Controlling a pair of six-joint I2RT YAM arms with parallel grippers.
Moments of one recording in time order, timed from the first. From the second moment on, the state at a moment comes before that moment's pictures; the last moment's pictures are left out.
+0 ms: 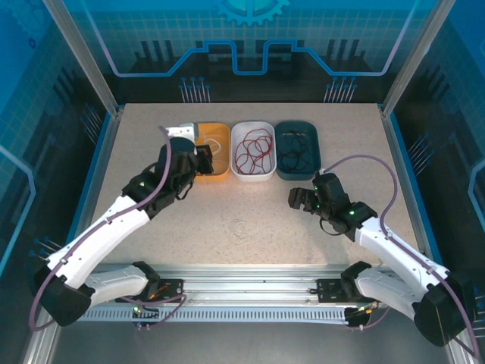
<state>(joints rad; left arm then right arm) -0.56 1.13 1.10 -0.41 -0.29 -0.53 0.50 0.98 0.65 -0.50 0.16 0.62</state>
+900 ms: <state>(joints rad) -0.25 1.84 1.45 -0.34 -0.02 -0.45 0.70 1.31 0.97 -0.80 0.37 0.76</state>
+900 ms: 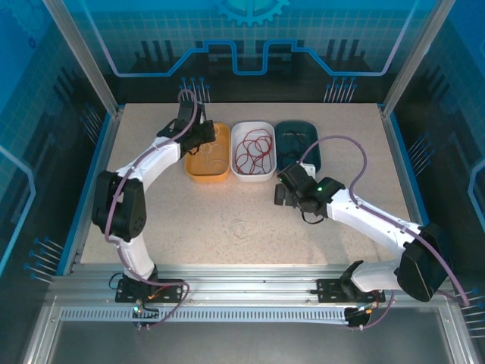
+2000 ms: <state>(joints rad) -0.26 1.70 1.43 -0.50 0.01 -0.46 0.75 1.45 1.13 -0.93 0.43 0.83</state>
